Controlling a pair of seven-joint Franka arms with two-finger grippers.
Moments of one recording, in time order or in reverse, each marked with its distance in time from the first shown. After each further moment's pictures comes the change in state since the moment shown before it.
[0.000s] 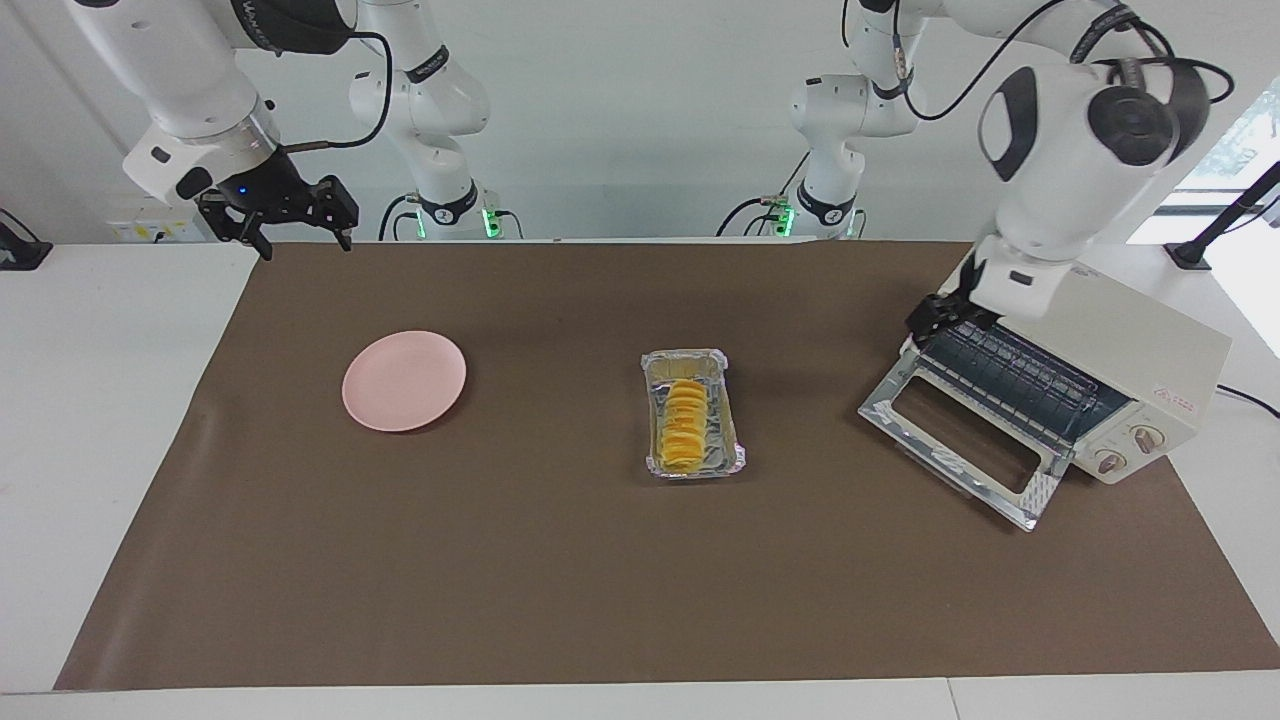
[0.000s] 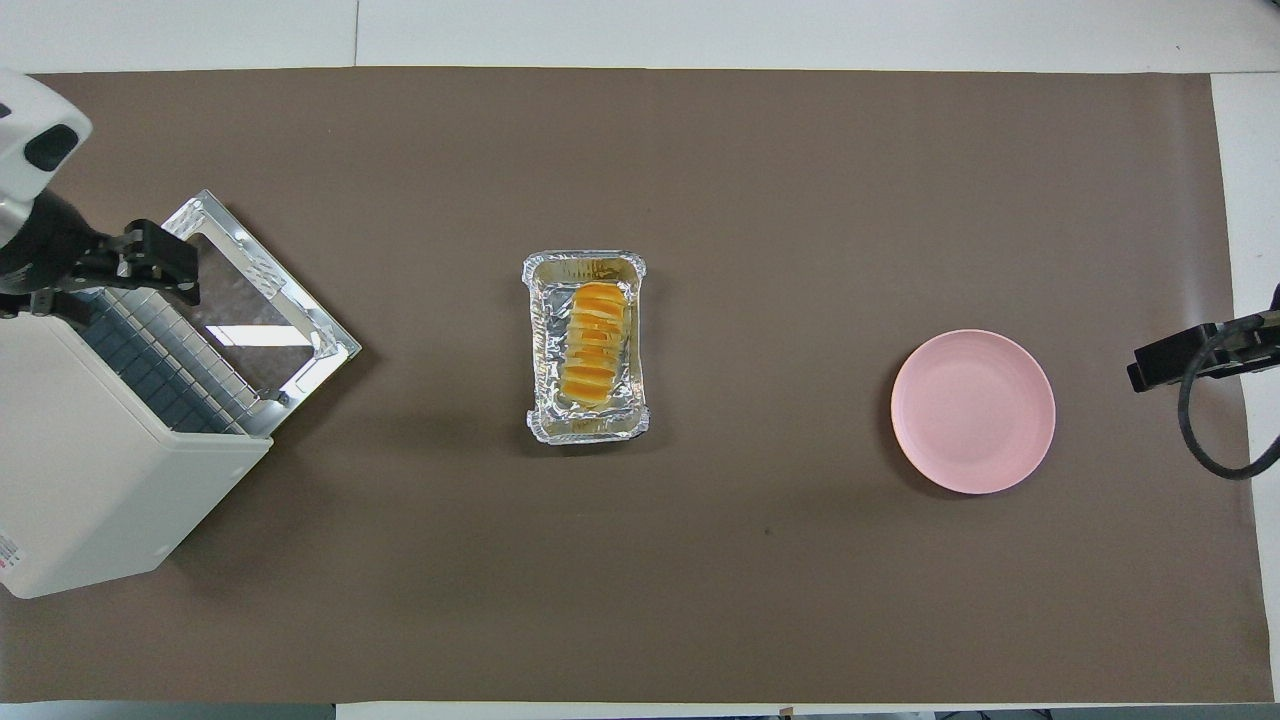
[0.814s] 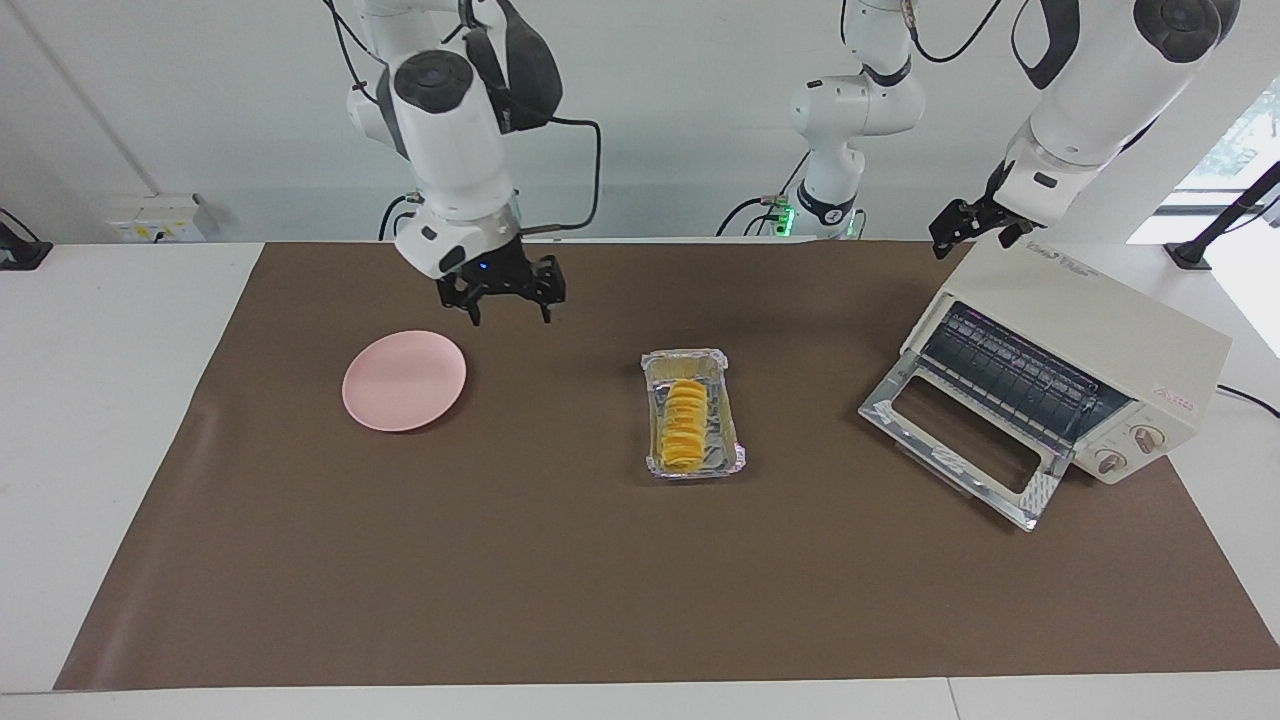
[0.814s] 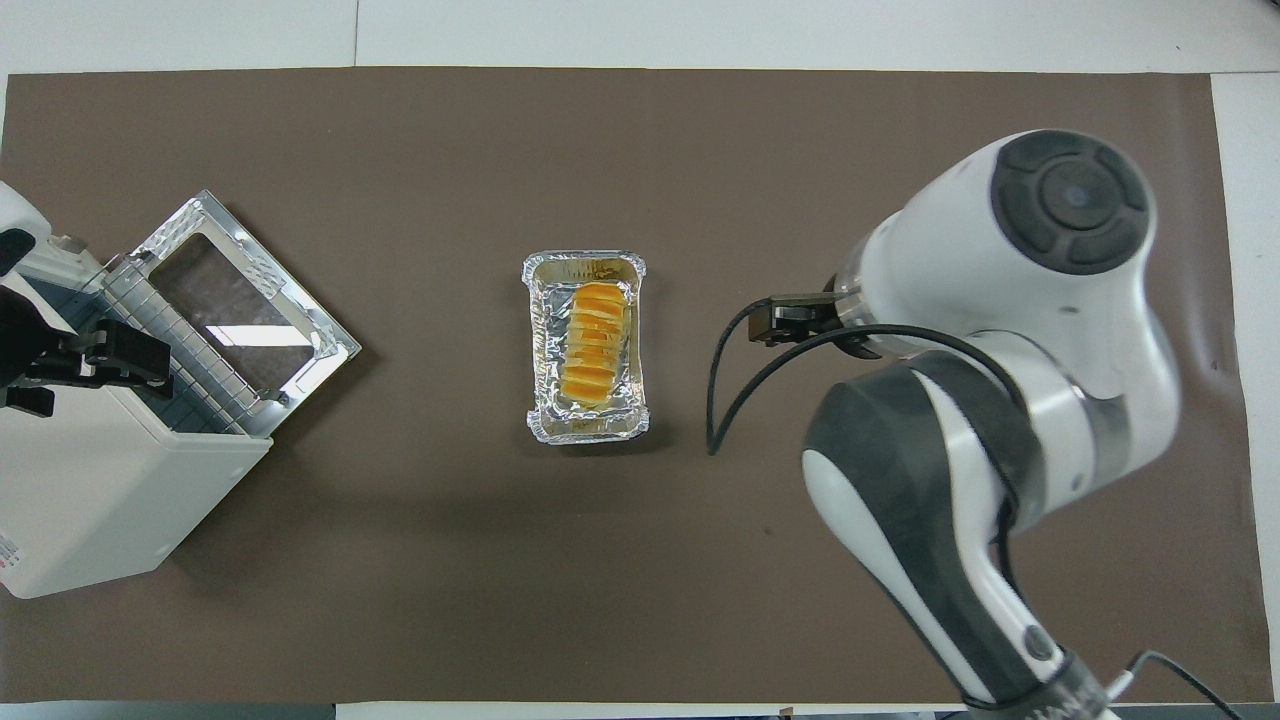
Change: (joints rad) left arm -0.015 -0.122 -0.017 -0.122 -0.001 -0.024 0.003; right arm 0.441 0.191 0.019 -0.112 0.067 0.475 0.644
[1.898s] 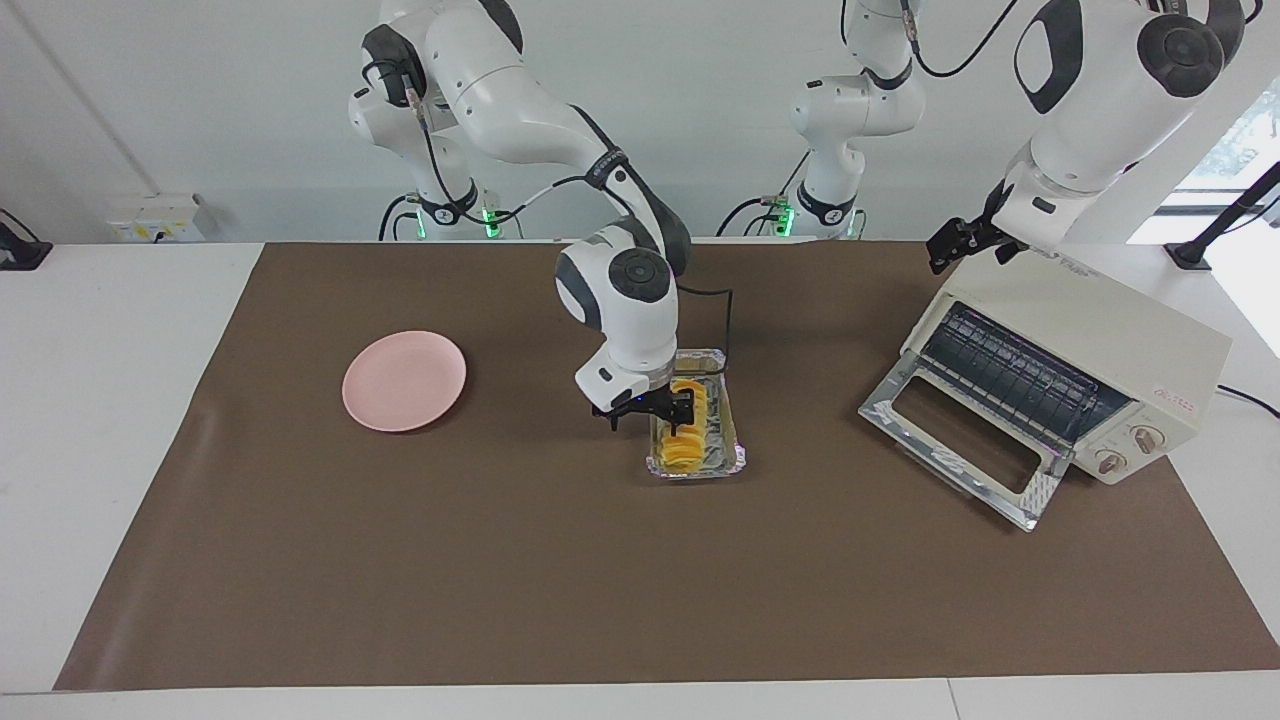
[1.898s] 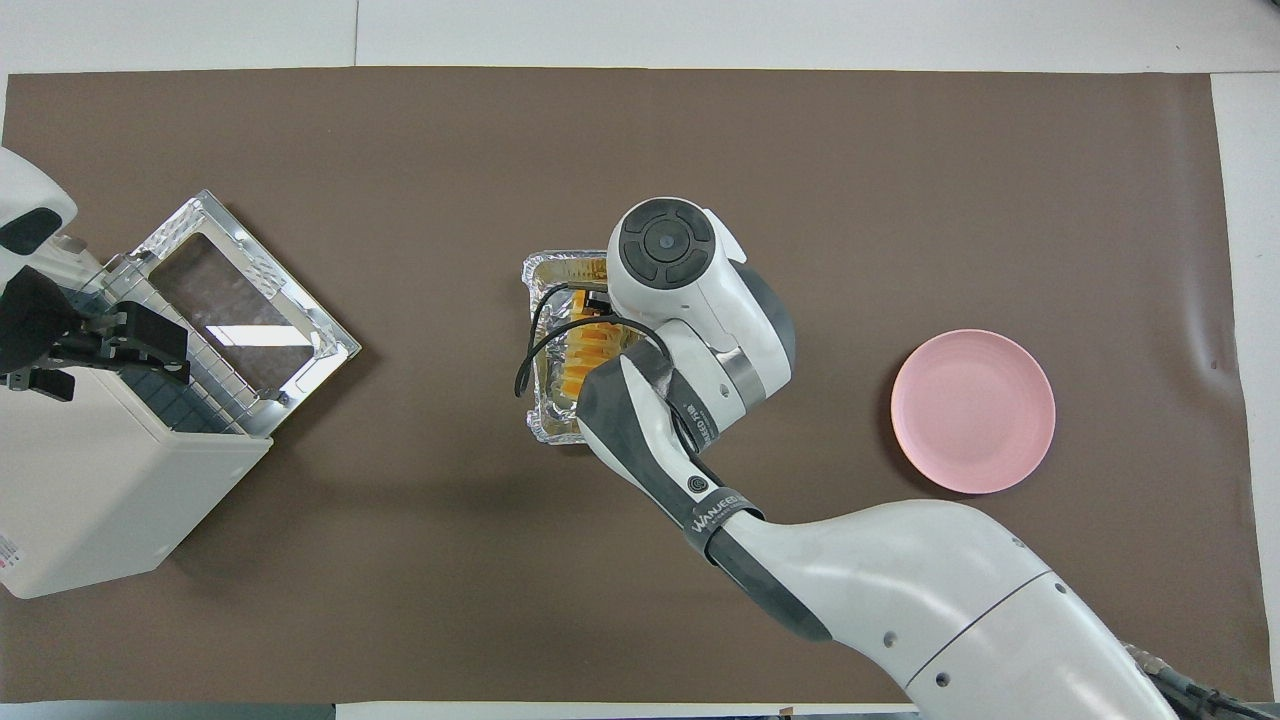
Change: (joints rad) left arm -0.007 0.034 0.001 0.020 -0.010 0.001 0.001; right arm 0.173 0.461 -0.018 0.220 -0.106 0.264 0.279
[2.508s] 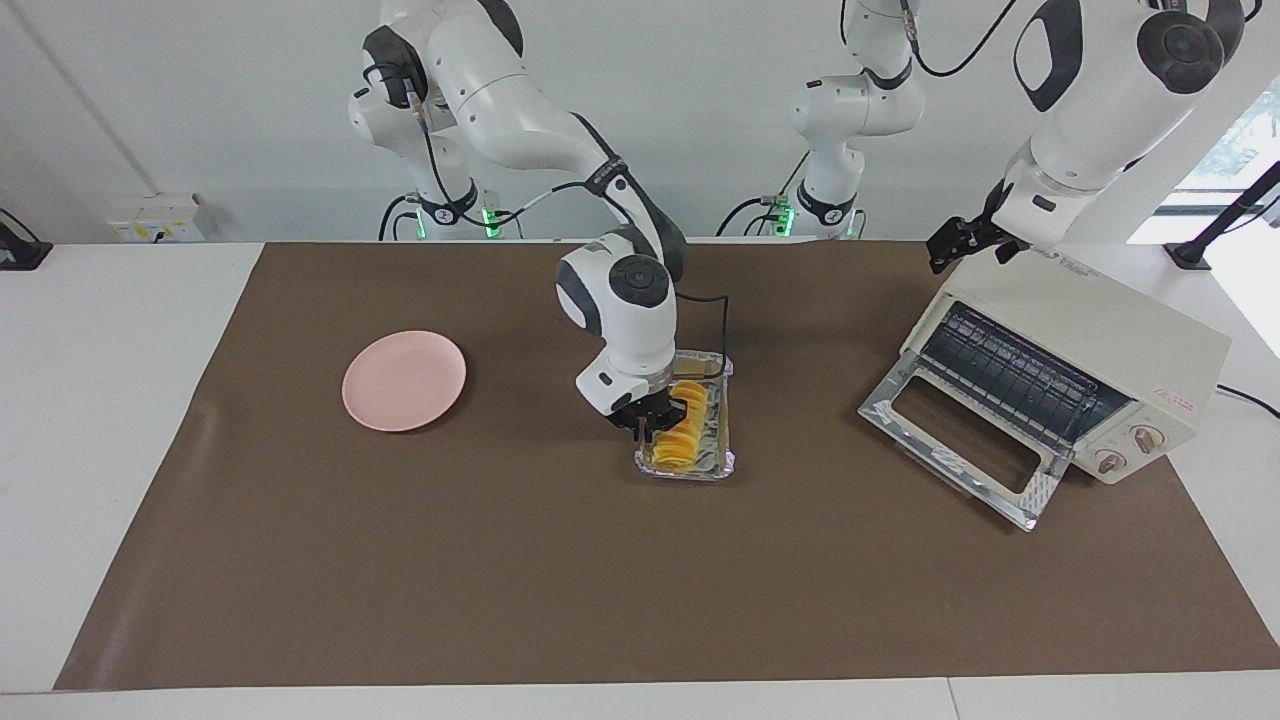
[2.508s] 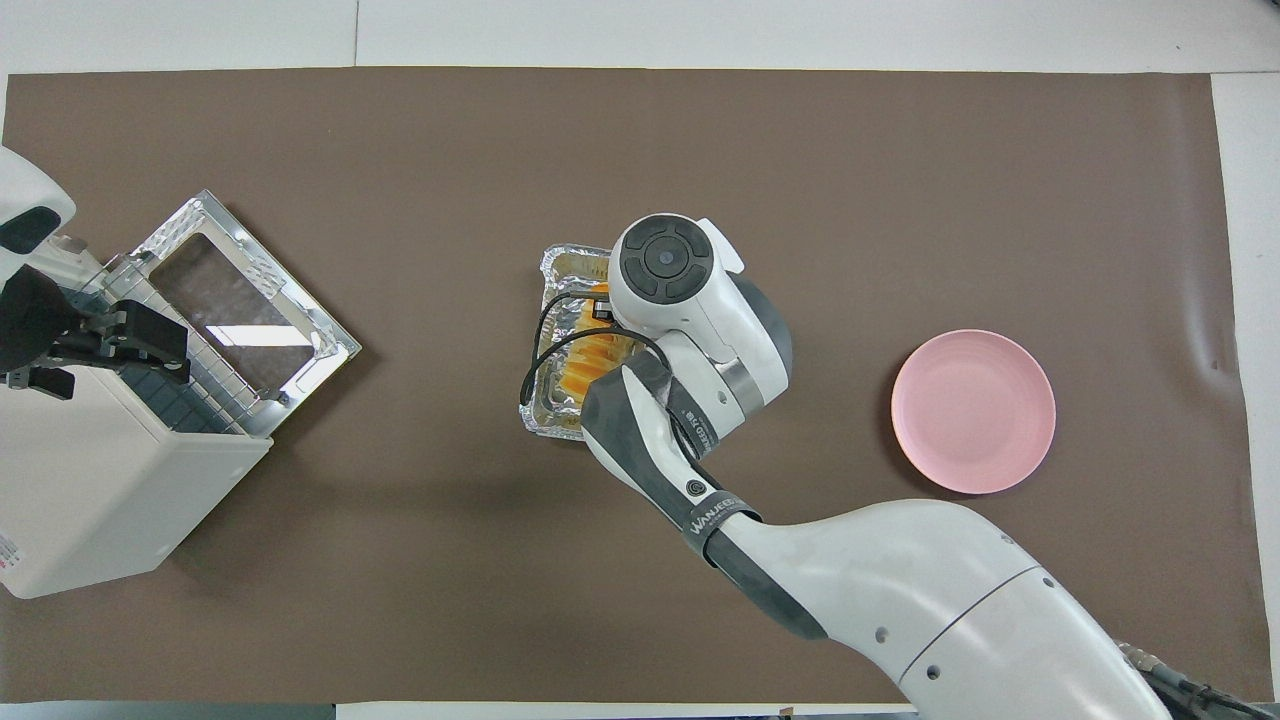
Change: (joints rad) left arm 0.000 -0.002 -0.002 0.003 0.000 0.004 0.000; right arm 0.001 0.002 0.002 -0.025 -0.006 0.039 0.000
